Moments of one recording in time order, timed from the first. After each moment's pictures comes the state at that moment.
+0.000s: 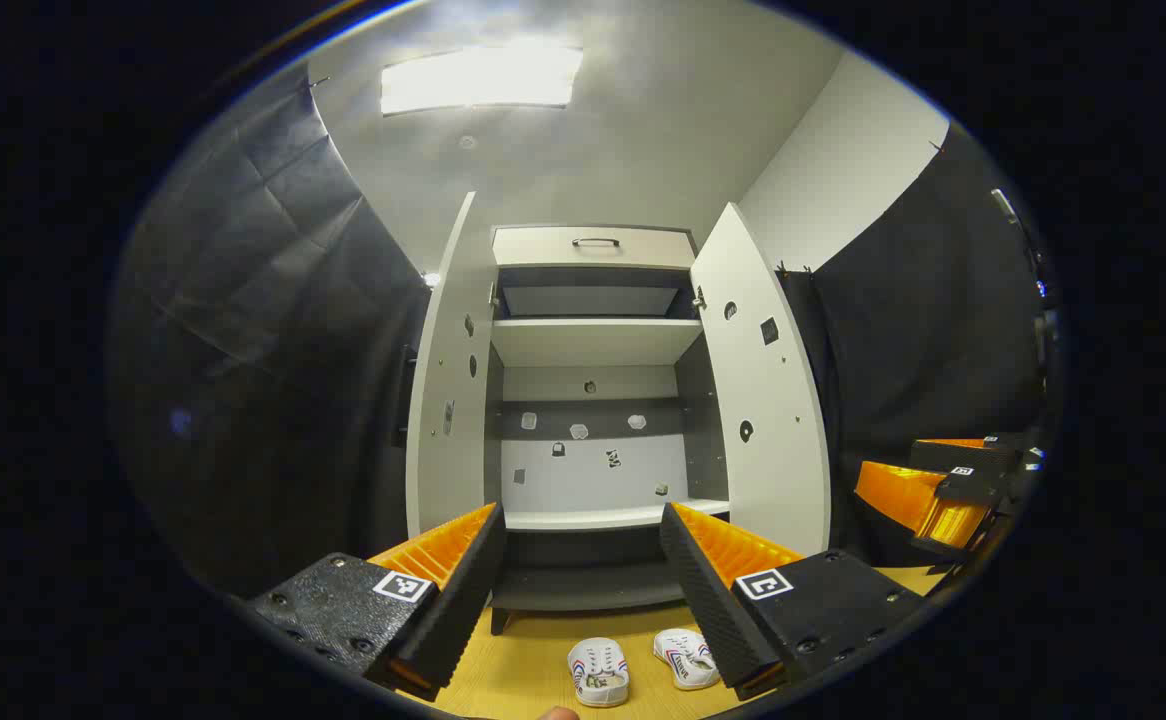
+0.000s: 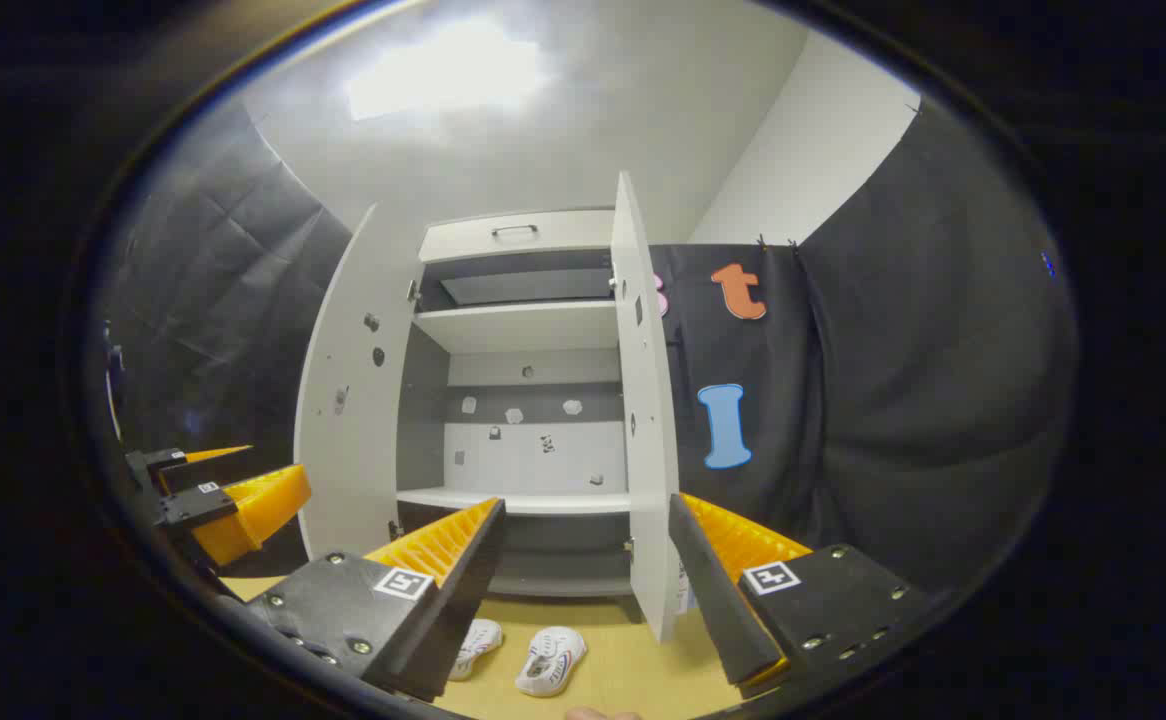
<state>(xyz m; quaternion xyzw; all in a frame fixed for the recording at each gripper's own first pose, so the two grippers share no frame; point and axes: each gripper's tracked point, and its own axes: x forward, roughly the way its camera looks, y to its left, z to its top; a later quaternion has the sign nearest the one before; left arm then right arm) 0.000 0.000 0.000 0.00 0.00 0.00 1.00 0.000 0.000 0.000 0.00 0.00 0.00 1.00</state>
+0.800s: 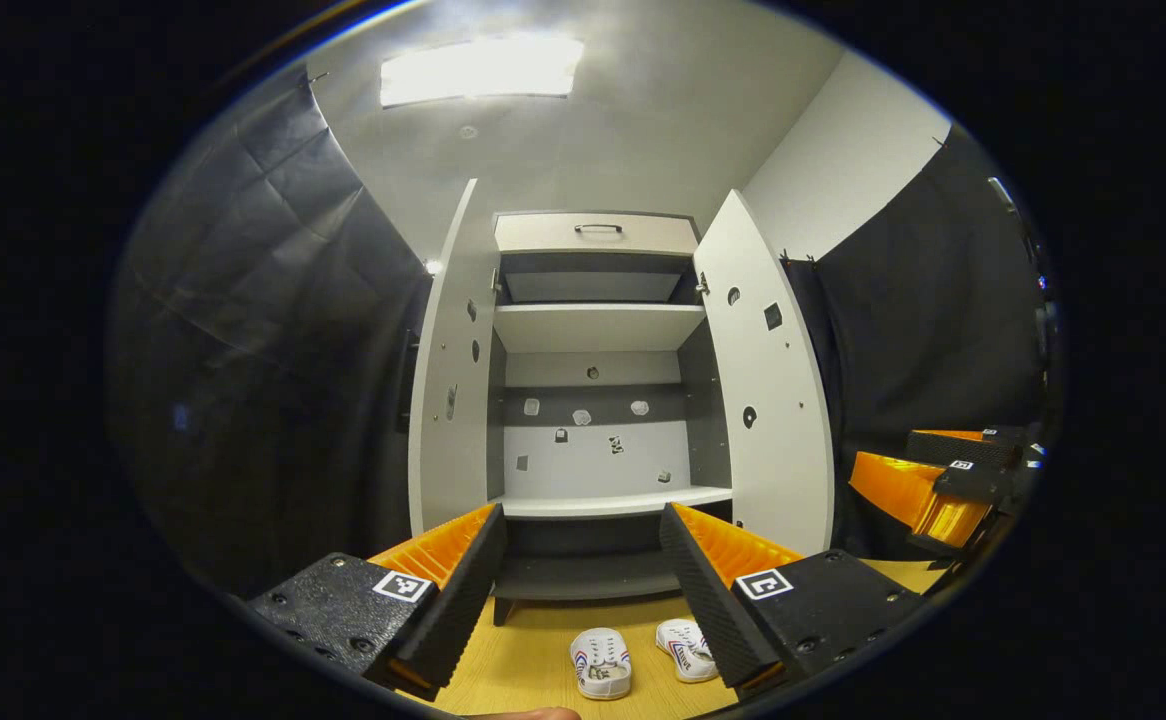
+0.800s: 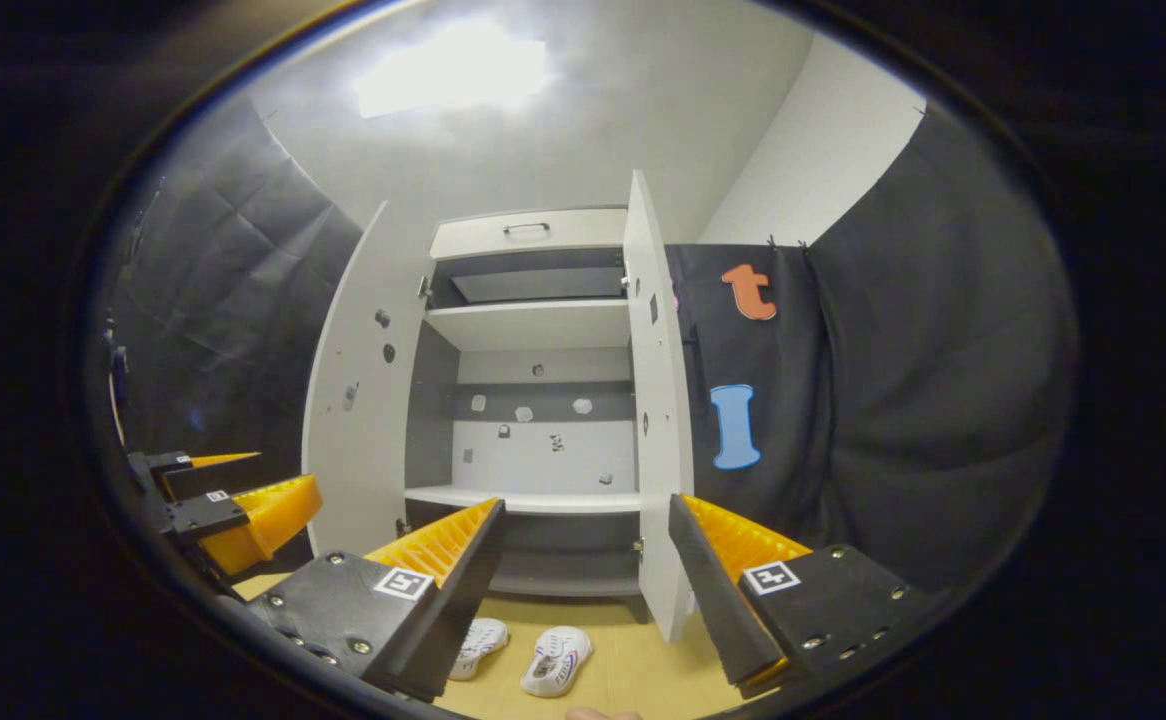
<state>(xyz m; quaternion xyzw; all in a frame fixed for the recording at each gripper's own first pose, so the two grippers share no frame) -0.004 0.002 -0.009 0.00 0.02 0.01 1.00 -0.003 0.005 0.003 -0.01 0.01 0.01 1.00</state>
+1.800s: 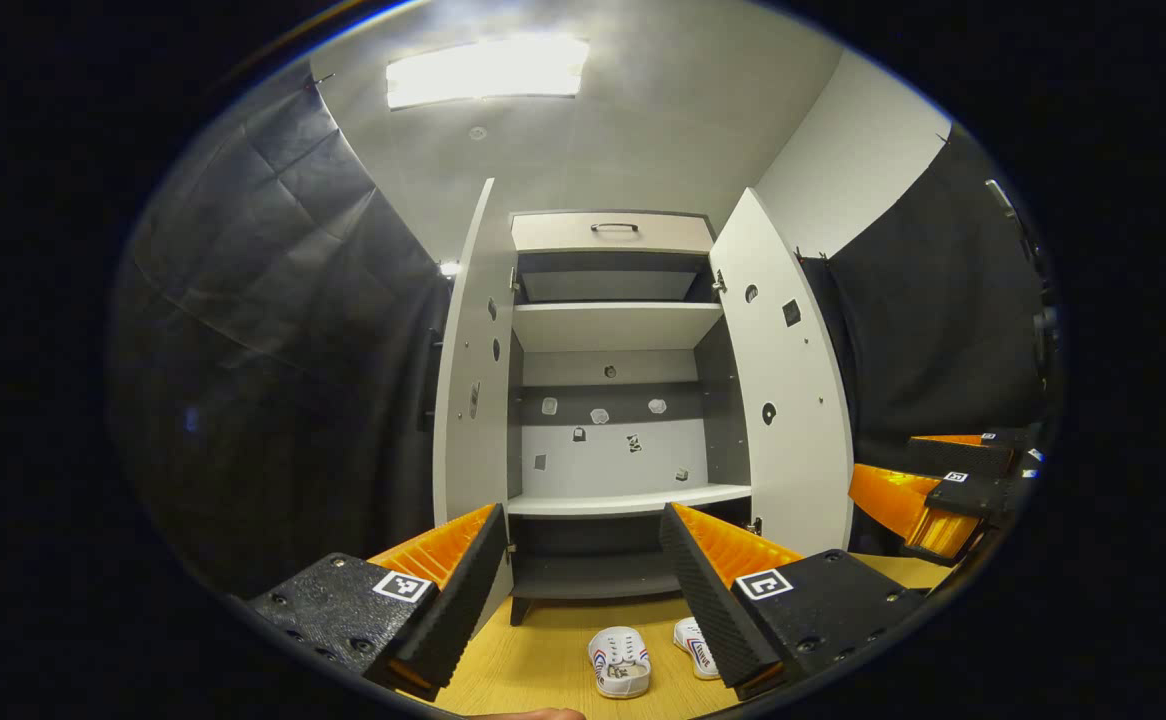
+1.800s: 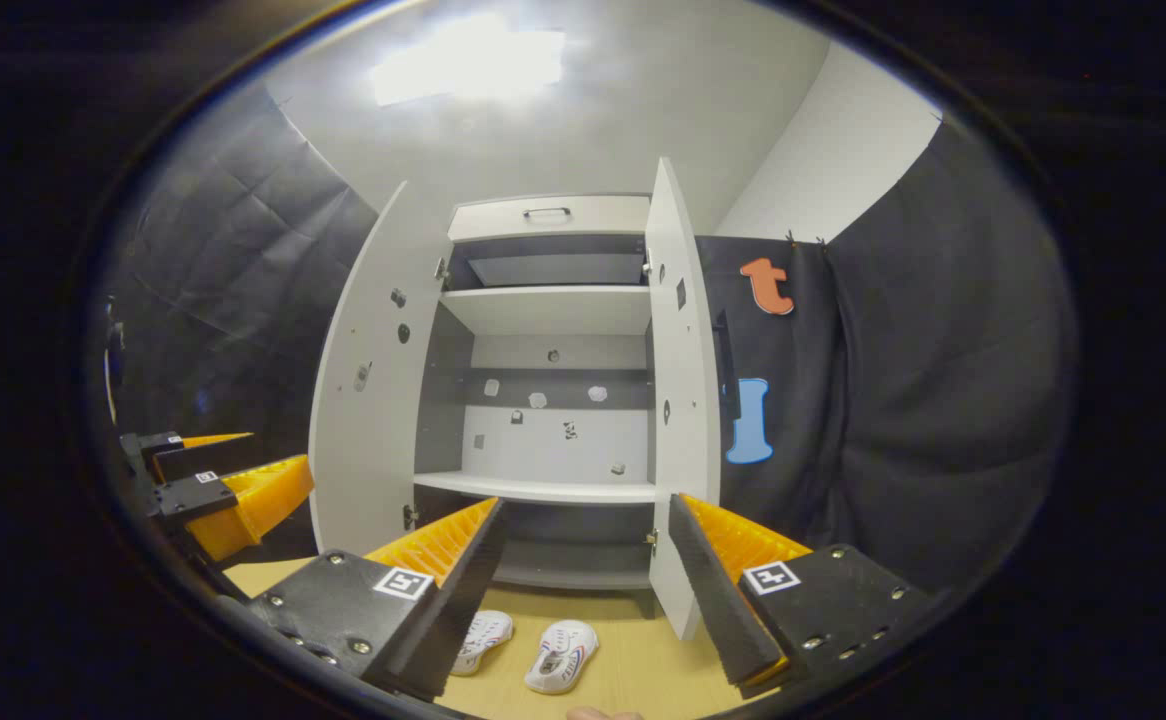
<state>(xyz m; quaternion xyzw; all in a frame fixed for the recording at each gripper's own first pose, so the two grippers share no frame) -0.006 0.026 -0.016 0.00 0.02 0.03 1.00 -0.001 0.019 -0.012 -0.03 0.02 0.03 1.00</state>
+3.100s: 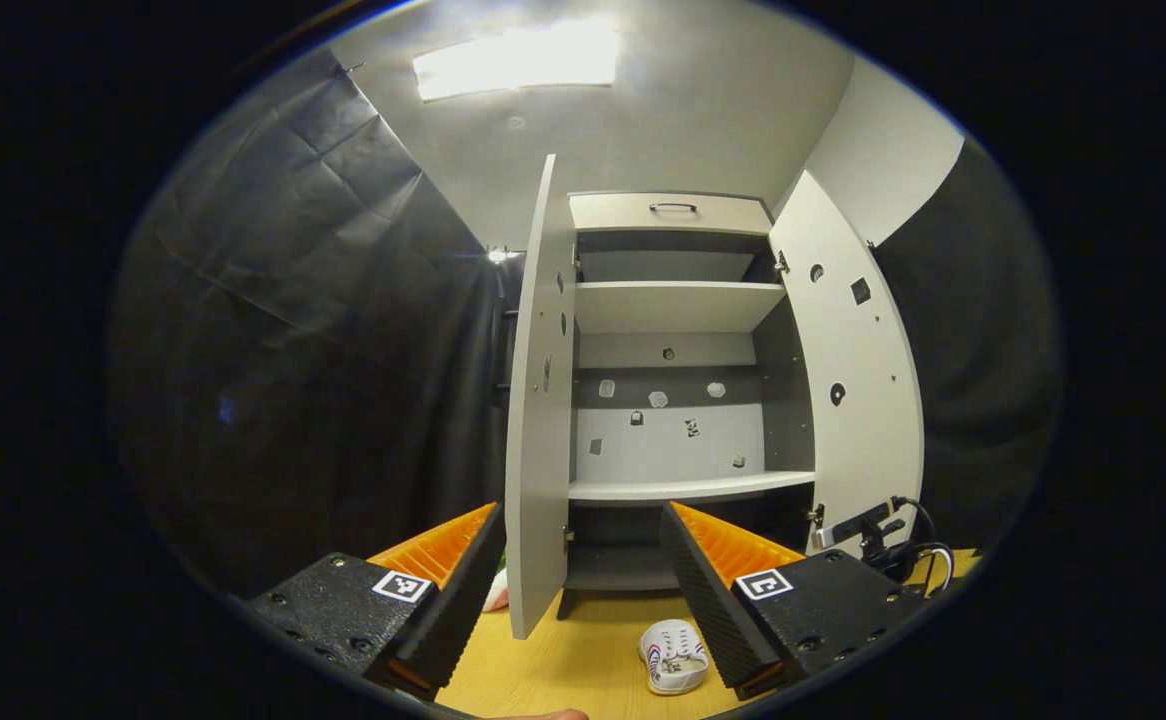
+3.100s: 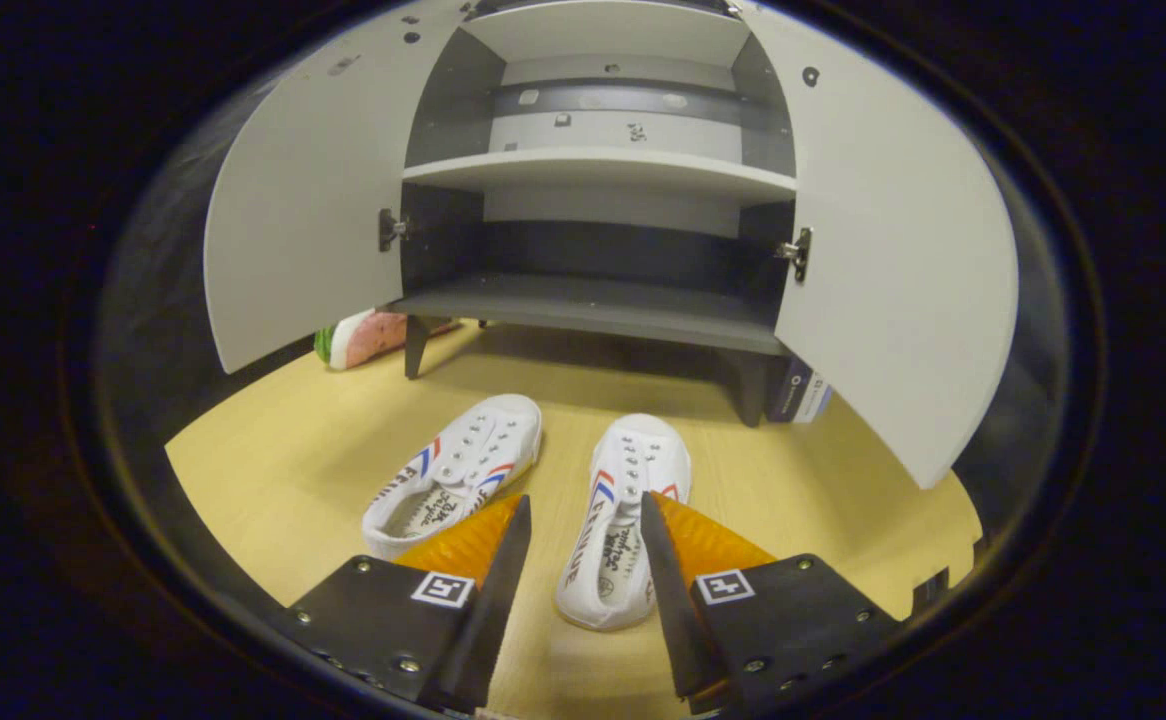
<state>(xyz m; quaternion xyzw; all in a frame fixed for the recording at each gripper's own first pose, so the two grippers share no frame) 0.004 0.095 -0.050 0.00 0.04 0.09 1.00 0.057 0.076 -0.368 -0.07 0.39 0.07 0.91</state>
